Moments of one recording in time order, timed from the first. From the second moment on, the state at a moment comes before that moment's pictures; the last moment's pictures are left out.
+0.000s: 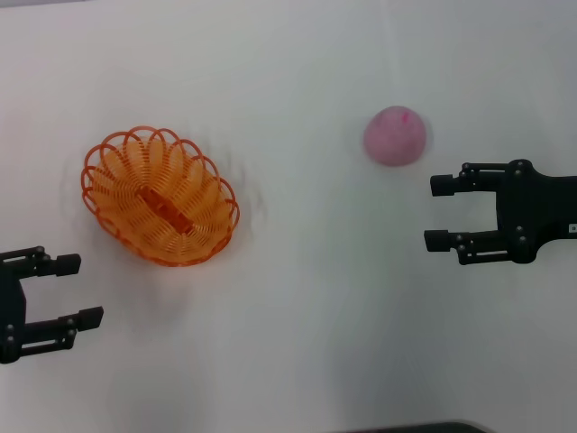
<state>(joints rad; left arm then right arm) -0.27 -2.16 0.46 1.08 2.33 1.93 -1.26 0.39 2.07 -0.53 -0.79 -2.20 -1.84 1.26</state>
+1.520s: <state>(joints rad) -0.45 -2.14 0.59 1.47 2.33 2.04 -1.88 0.41 2.08 -0.53 -0.78 -2.20 -1.83 1.25</state>
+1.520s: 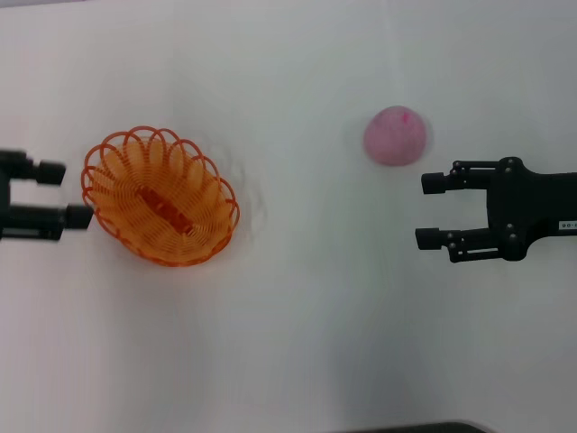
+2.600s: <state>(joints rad) -0.77 -2.12 0.87 1.21 2.83 1.56 -2.22 0.40 2.08 -0.53 -0.74 -2.20 -1.83 1.17</state>
